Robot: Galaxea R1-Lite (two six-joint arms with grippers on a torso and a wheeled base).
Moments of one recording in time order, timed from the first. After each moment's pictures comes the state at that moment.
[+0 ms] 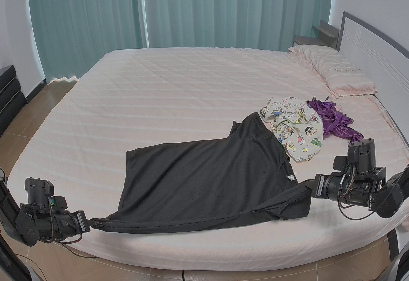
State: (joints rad) left arm 0.14 1.80 -0.12 -0.80 -0.29 -0.33; right arm 0.31 1.76 -0.44 -0.70 -0.01 0.41
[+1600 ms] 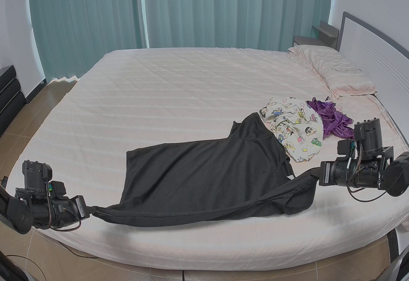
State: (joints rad) left arm 0.07 1.64 -0.28 -0.53 -0.29 -0.41; right arm 0.26 1.68 -0.62 -0.41 0.04 0.26
